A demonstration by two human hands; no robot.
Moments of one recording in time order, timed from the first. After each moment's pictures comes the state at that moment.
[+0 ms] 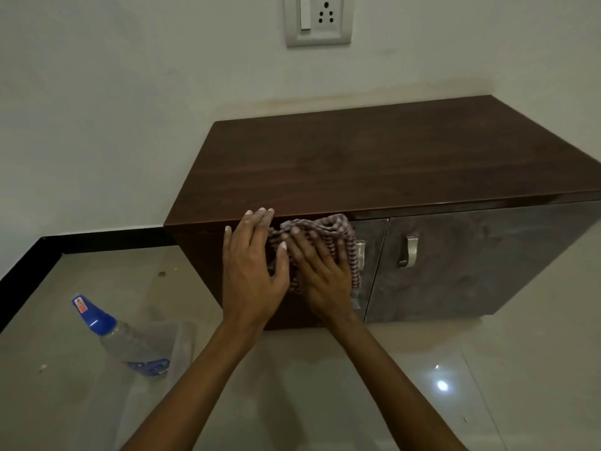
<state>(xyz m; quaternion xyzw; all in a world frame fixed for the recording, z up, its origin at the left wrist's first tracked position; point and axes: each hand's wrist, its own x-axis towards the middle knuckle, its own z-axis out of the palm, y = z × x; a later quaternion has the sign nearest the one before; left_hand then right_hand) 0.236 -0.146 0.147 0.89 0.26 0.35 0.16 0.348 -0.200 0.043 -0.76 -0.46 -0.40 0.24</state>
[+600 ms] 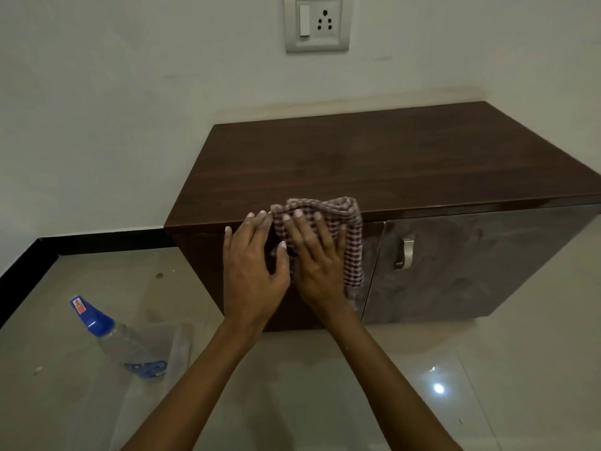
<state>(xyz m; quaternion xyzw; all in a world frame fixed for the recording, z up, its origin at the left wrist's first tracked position) 0.238 -0.148 0.150 0.88 0.27 0.36 0.18 0.344 -0.191 0.079 -0.74 -0.43 -0.41 0.31</state>
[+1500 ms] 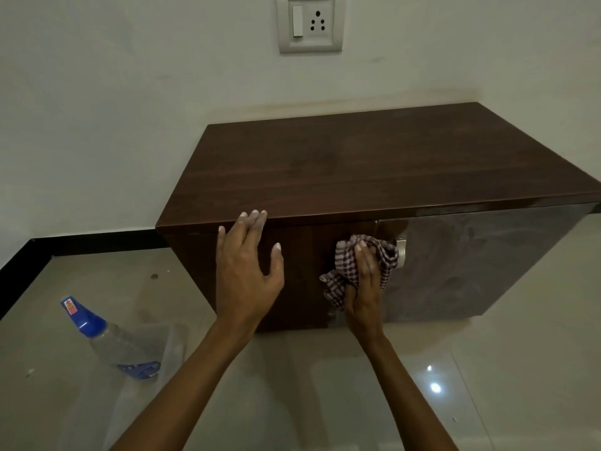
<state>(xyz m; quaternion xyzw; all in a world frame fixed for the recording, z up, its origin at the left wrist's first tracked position) 0.239 -0.153 0.151 0.88 0.28 0.35 0.18 0.373 -0.259 0.016 -0.71 -0.40 -0.22 0.53</state>
